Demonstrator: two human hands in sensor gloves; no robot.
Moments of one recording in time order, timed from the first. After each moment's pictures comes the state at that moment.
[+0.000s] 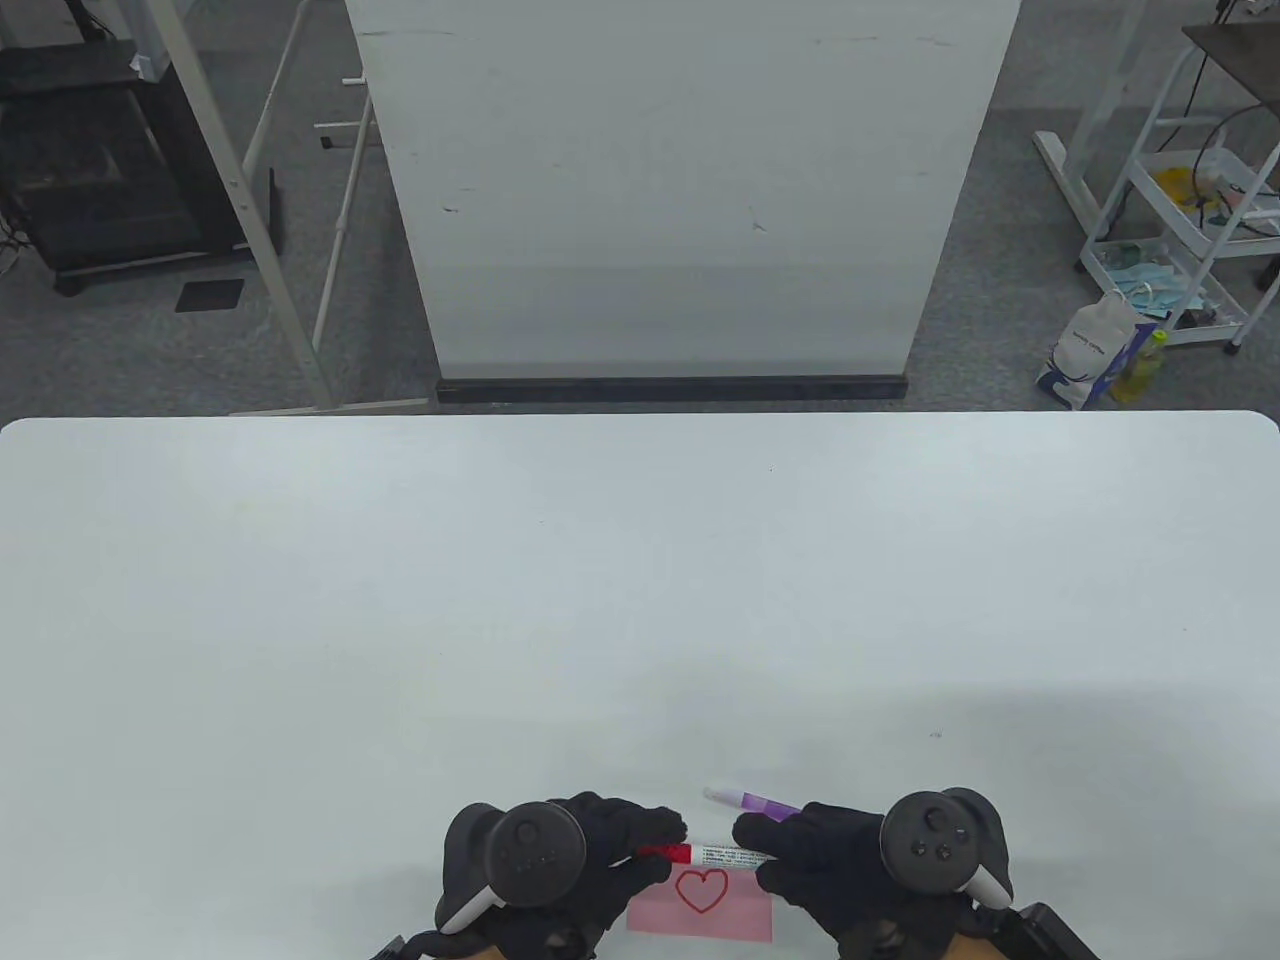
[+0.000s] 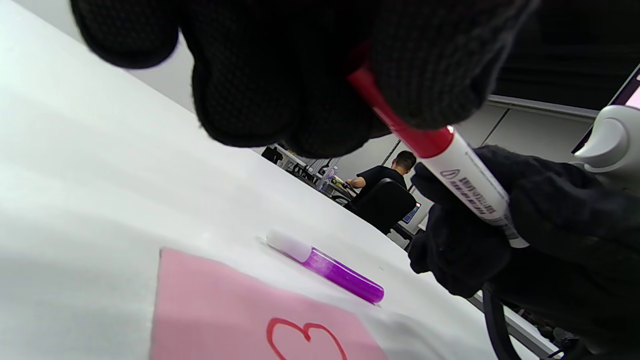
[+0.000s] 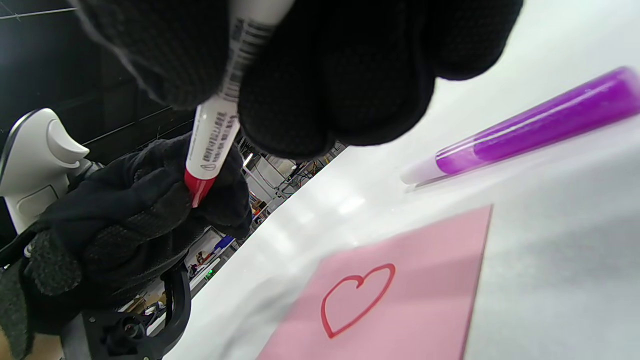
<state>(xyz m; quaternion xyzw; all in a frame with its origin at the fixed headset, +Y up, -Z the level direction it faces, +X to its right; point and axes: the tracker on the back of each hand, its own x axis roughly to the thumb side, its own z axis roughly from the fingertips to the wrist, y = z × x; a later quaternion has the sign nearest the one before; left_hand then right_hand) -0.120 -0.723 -0.222 -0.01 -0.26 0.31 0.92 0.161 -0.738 -0.223 0.29 0.05 0.86 0.41</state>
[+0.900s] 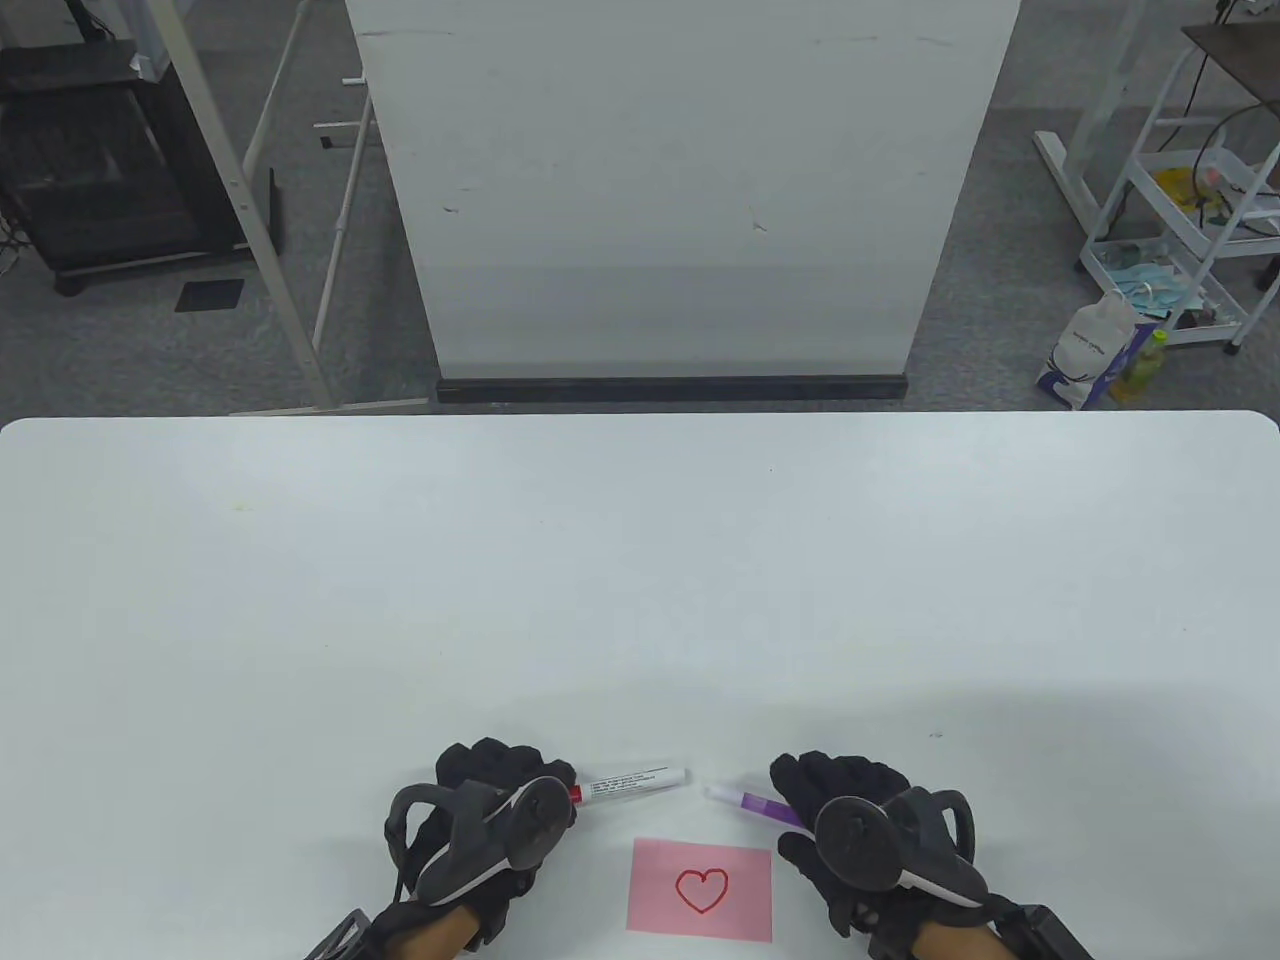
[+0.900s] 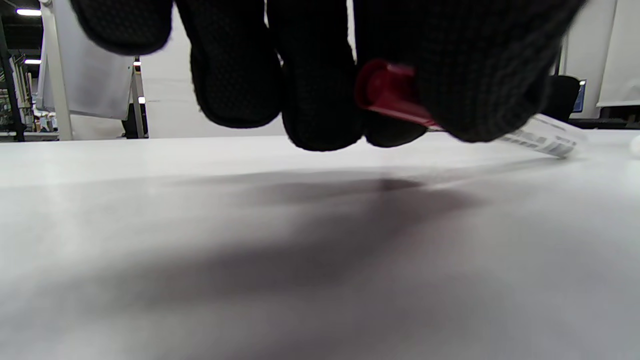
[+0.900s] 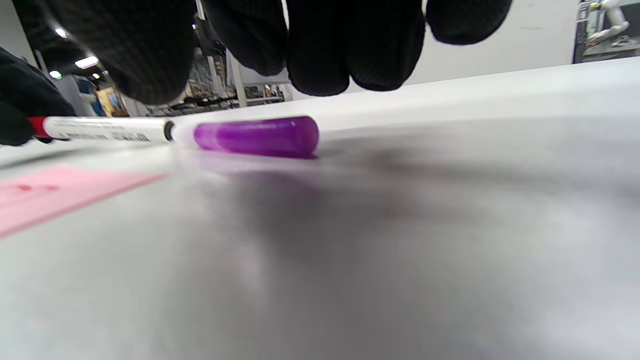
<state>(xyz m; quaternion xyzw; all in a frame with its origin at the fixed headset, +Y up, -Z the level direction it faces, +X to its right) -0.162 -0.750 -0.259 0.02 -0.12 0.00 0.99 0.158 -0.757 -0.238 0.19 0.03 0.98 0.09</state>
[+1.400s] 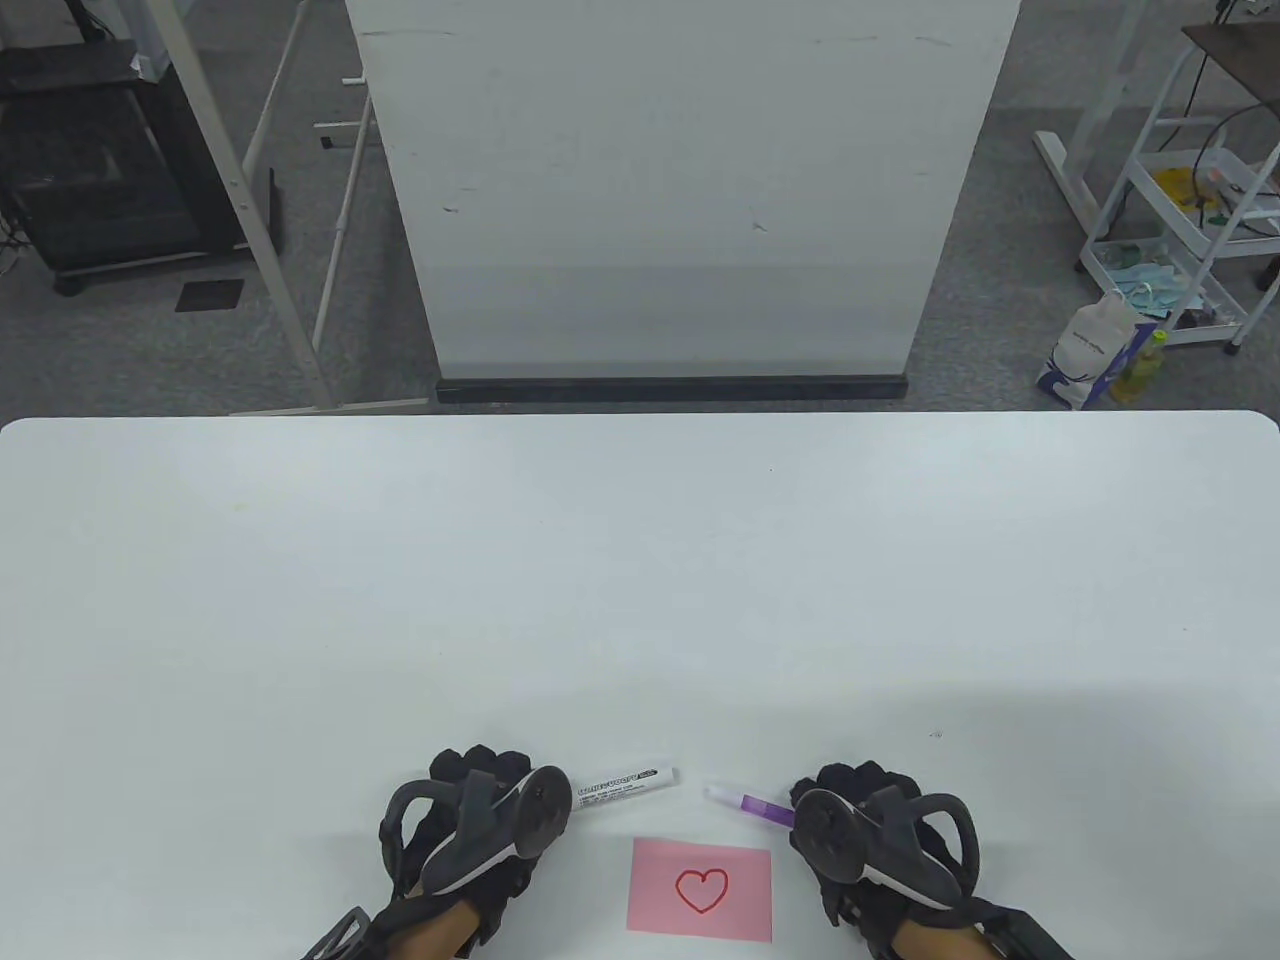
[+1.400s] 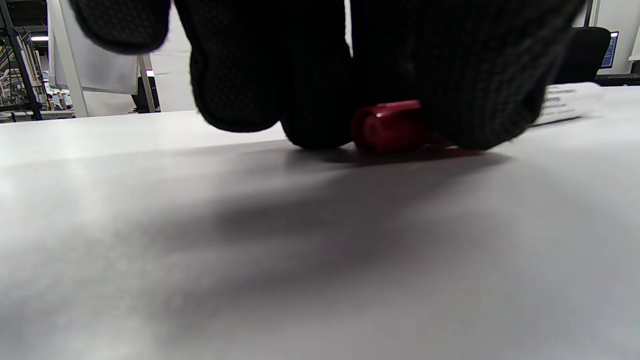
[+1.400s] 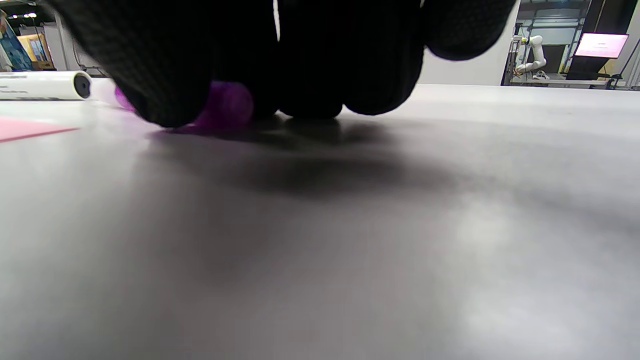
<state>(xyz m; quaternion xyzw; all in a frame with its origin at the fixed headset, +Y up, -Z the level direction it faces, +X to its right) -0.161 -0.752 -0.262 -0.02 -0.11 -0.03 0.99 0.151 -0.763 -0.243 0.13 0.04 0.99 0.01</state>
